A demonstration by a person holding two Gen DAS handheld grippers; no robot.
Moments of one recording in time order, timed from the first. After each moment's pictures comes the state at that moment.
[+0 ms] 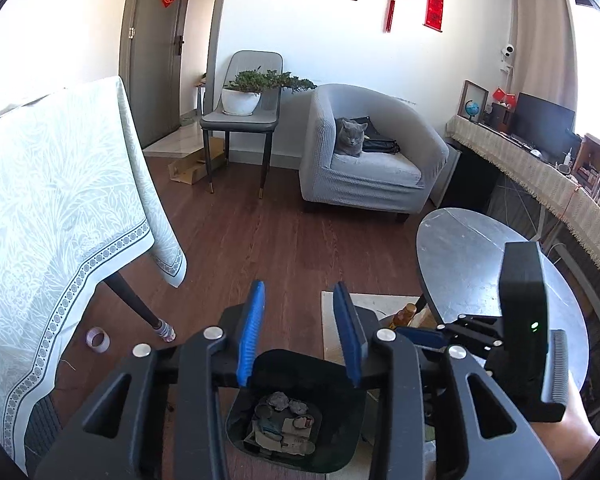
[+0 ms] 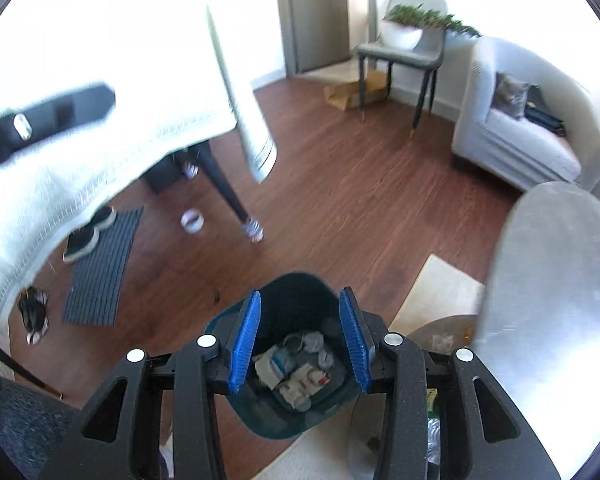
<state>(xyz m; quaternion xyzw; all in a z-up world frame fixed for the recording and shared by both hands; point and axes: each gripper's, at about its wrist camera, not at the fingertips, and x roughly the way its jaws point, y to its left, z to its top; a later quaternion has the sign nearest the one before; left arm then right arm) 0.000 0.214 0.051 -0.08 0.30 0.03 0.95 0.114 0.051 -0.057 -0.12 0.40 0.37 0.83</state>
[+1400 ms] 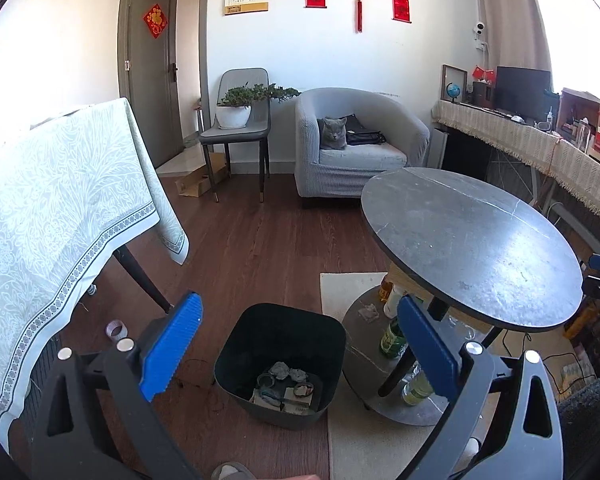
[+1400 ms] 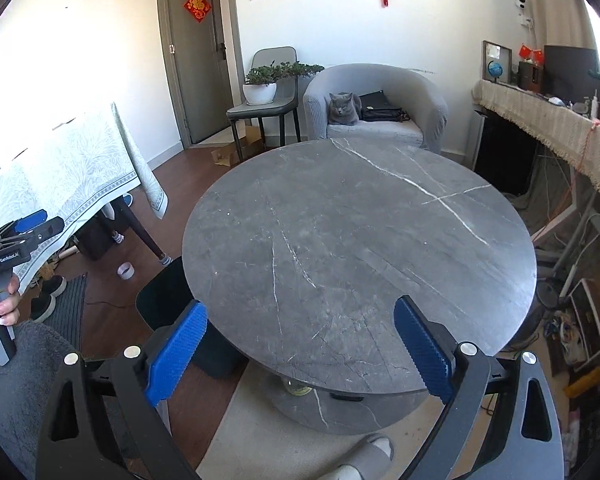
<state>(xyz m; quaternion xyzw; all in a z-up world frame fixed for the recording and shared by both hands) -0.119 0.118 0.026 -0.01 0.28 0.04 0.96 -0.035 -0.248 -0.020 -0.03 0.32 0.21 0.92</state>
